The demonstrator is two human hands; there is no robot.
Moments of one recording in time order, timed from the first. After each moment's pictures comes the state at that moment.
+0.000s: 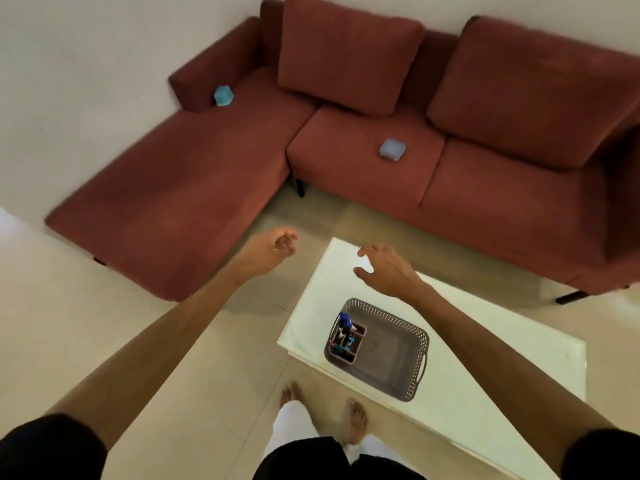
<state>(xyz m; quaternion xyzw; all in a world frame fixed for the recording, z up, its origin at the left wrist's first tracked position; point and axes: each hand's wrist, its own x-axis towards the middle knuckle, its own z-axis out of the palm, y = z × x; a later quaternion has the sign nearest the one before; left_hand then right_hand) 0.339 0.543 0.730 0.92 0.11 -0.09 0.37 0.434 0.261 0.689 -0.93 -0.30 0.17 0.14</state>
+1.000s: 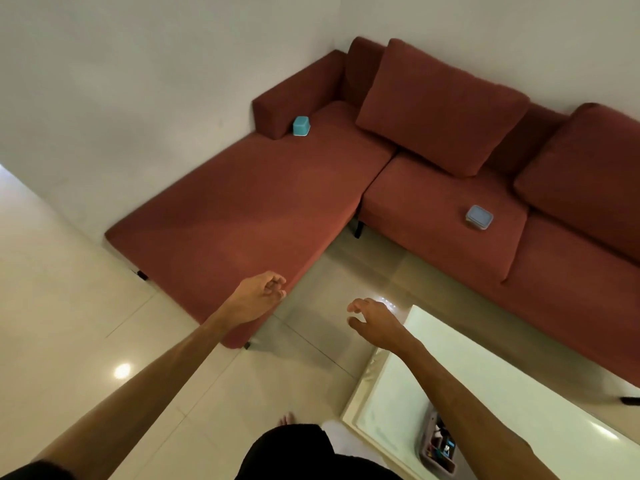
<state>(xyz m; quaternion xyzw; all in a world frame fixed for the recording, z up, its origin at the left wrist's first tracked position) 0.315 0.973 0.678 0.88 0.19 -0.11 0.43 0.438 0.681 0.667 -0.89 -0.31 0.29 0.16</state>
